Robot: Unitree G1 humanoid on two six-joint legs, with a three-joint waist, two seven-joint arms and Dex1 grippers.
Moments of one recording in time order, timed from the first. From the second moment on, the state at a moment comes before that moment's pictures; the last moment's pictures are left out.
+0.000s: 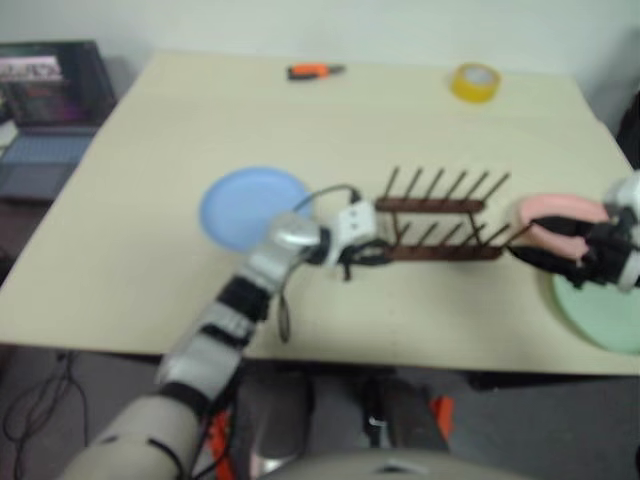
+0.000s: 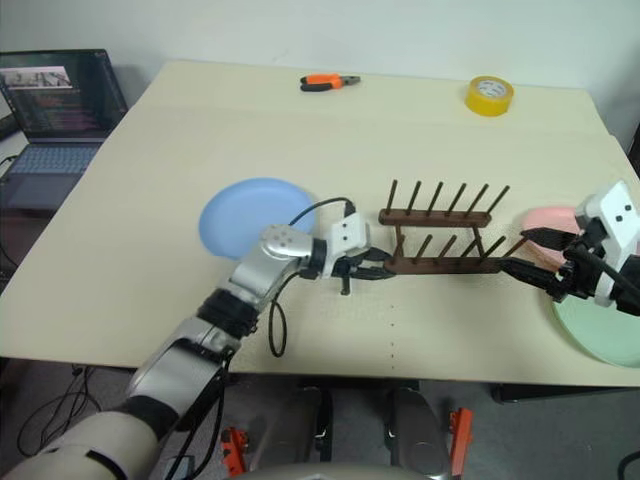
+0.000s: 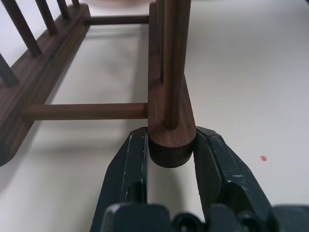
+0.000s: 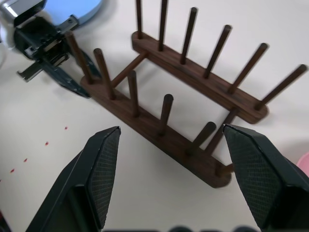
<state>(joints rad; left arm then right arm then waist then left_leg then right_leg) -0.82 0.21 -0.42 0.61 -0.04 0.01 -1.11 -0.04 -1.00 -0.50 -0.43 0.66 0.92 0.89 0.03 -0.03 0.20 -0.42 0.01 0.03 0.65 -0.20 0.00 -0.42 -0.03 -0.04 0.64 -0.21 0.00</state>
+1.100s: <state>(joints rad) -0.59 0.39 -0.37 -0.17 -0.07 0.45 -1.12 0.24 -1.00 -0.59 -0.59 0.68 0.99 0.86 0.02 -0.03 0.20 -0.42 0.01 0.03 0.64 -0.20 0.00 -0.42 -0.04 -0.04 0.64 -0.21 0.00</state>
